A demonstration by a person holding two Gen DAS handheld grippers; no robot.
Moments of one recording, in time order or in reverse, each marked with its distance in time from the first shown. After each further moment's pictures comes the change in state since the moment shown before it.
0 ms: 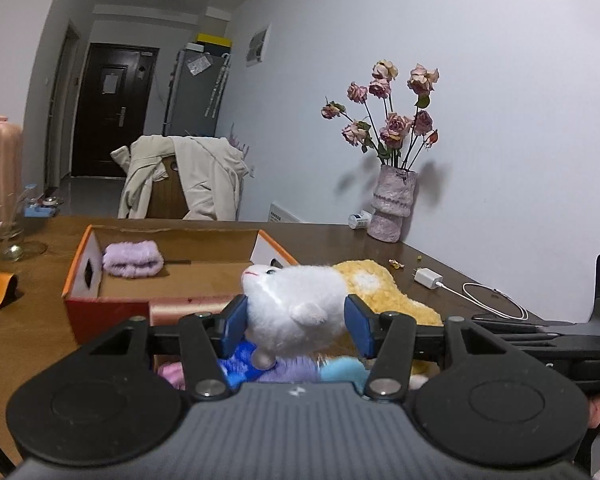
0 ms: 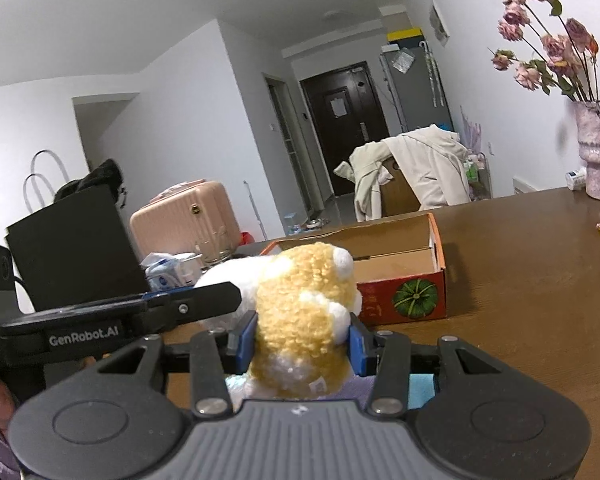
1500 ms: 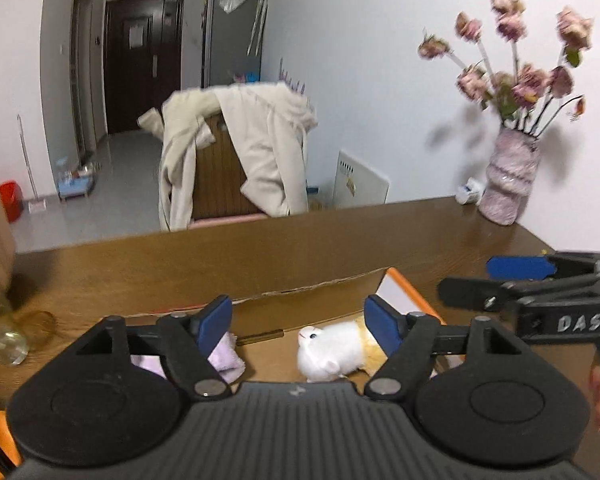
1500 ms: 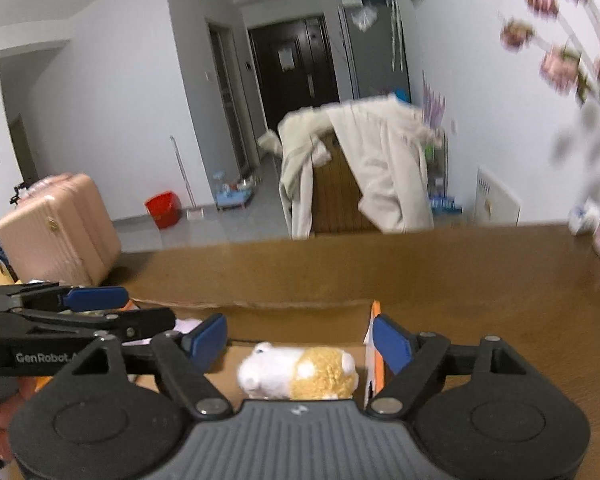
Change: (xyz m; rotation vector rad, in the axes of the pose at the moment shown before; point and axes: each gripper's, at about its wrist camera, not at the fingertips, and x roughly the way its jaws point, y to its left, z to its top) left arm 0.221 0.112 0.136 0.052 0.233 0.187; right arm 0.231 -0.087 0.170 -0.055 0.156 -0.204
